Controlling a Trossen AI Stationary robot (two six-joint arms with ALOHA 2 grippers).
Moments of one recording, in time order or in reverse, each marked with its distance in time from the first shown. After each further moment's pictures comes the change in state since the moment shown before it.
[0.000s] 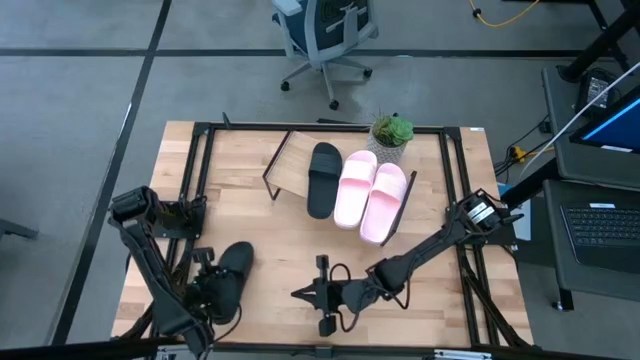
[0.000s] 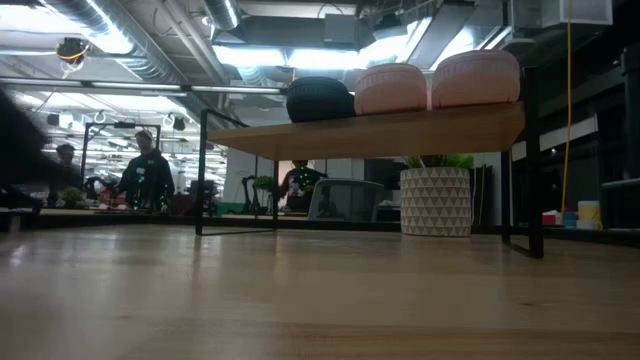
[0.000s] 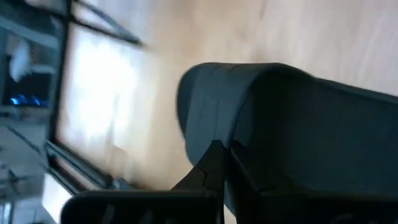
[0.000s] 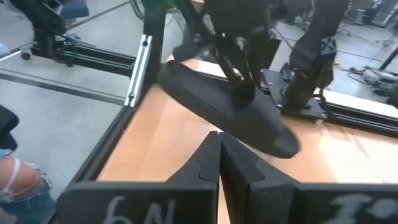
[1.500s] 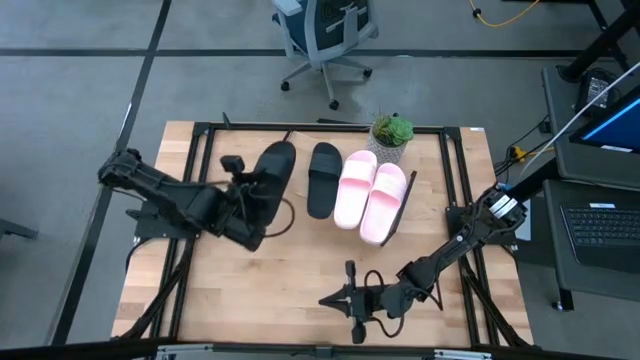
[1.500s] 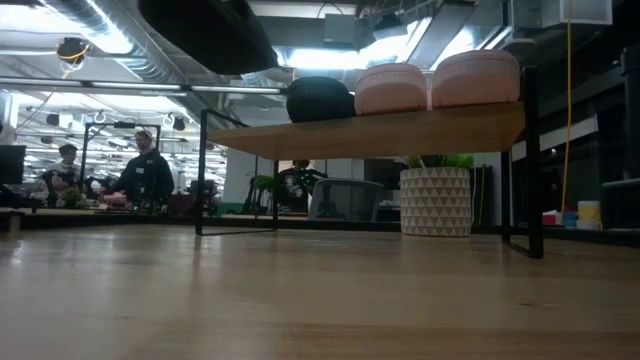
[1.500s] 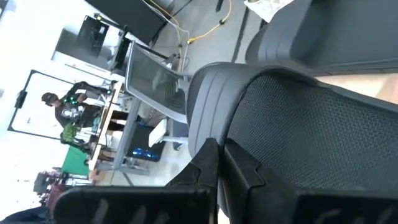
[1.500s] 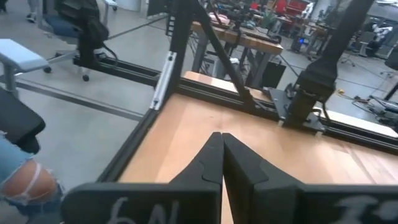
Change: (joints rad) left arm 0.670 -0.378 0.061 0.152 -0.657 0.961; right arm 0.118 -0.157 -0.290 0.230 0.081 -0.077
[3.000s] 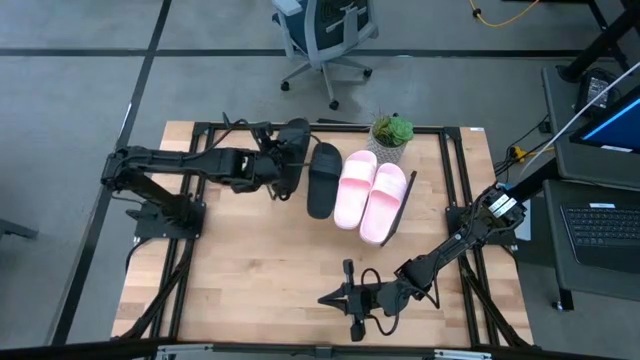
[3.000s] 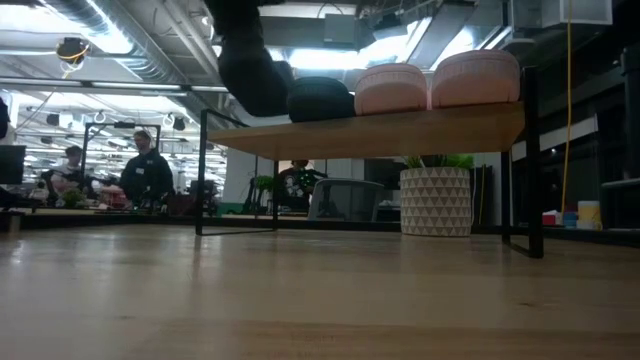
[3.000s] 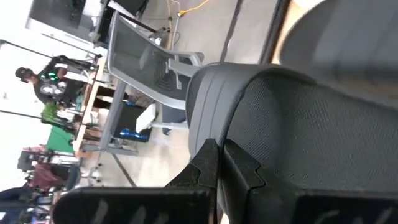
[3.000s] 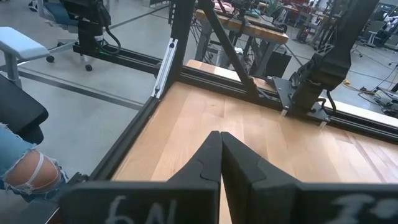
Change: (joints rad) left arm 0.445 0.010 -0.102 0.624 0.227 0.607; right arm -0.015 0.000 -0.002 -0.043 -0.036 0.027
